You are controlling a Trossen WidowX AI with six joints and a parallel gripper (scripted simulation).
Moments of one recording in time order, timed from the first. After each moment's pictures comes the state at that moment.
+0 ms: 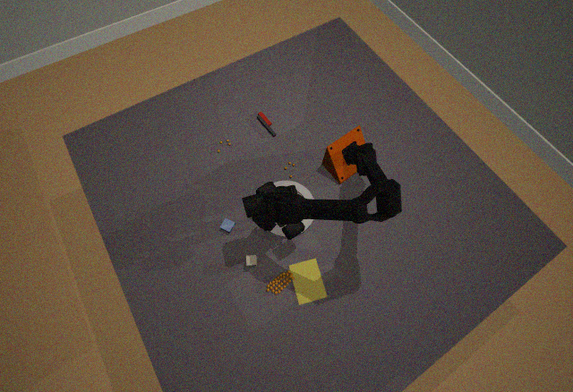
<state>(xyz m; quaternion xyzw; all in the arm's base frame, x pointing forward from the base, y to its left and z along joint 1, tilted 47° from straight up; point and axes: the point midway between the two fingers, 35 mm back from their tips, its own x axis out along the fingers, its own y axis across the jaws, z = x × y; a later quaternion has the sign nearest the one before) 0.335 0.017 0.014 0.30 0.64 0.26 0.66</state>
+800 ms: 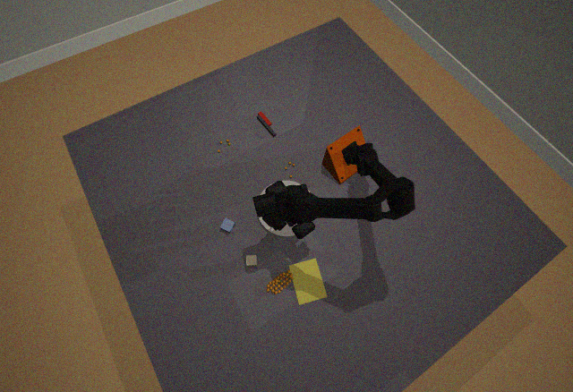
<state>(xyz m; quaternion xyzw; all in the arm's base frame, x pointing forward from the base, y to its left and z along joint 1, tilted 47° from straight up) 0.311 0.024 0.031 0.30 0.64 0.26 0.66</state>
